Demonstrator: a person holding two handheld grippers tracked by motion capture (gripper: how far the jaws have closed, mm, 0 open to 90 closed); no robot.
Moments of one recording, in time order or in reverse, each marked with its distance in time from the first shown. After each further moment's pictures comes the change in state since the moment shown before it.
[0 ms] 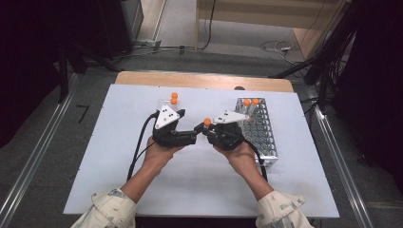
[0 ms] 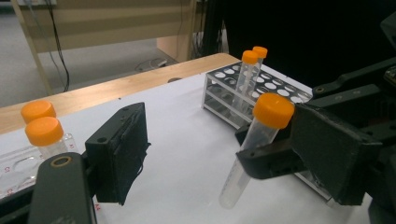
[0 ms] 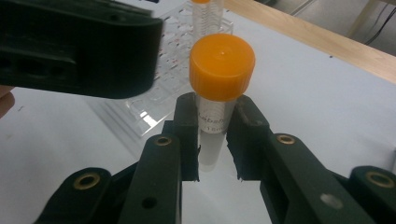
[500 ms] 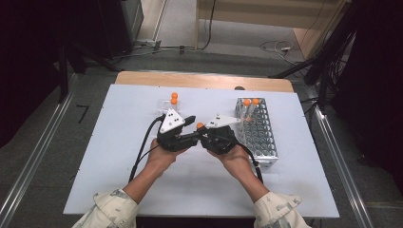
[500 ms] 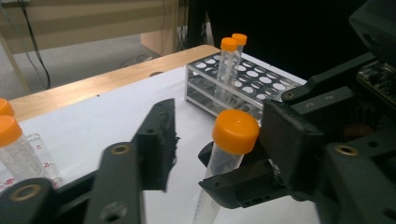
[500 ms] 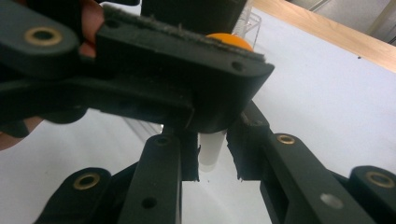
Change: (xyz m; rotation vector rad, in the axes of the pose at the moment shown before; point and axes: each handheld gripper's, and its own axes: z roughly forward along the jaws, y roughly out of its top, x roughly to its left) left arm -0.007 -0.008 0.005 0.016 -0.061 0.039; right arm 0.014 -0.002 0.008 0.014 0.036 -0.028
